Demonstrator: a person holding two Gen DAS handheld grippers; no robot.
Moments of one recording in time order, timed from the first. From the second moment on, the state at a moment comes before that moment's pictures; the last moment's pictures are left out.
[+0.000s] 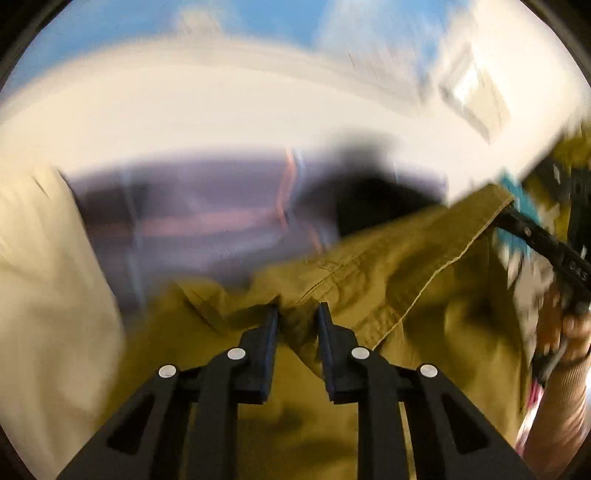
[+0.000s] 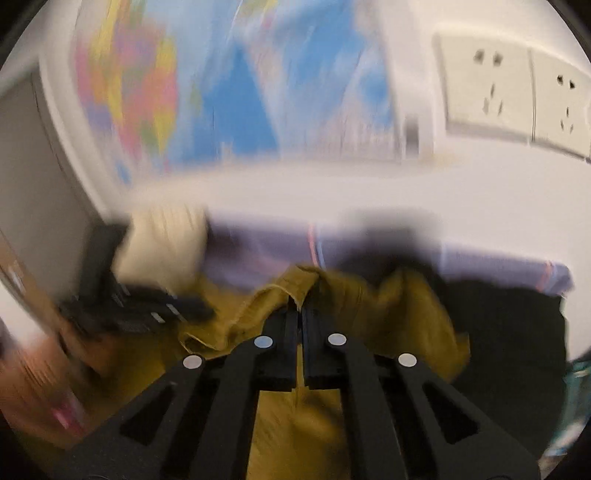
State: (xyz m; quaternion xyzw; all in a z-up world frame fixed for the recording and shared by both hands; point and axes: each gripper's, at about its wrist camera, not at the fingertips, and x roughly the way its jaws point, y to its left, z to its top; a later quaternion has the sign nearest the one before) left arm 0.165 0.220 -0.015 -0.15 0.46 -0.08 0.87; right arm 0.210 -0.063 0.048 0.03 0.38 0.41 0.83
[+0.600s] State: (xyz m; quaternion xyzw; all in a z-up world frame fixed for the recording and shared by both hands) left arm 0.108 0.224 -0.052 0.13 0.53 -0.04 0.83; right arm 0.181 -0.147 -0.009 0.01 0.49 0.35 0.80
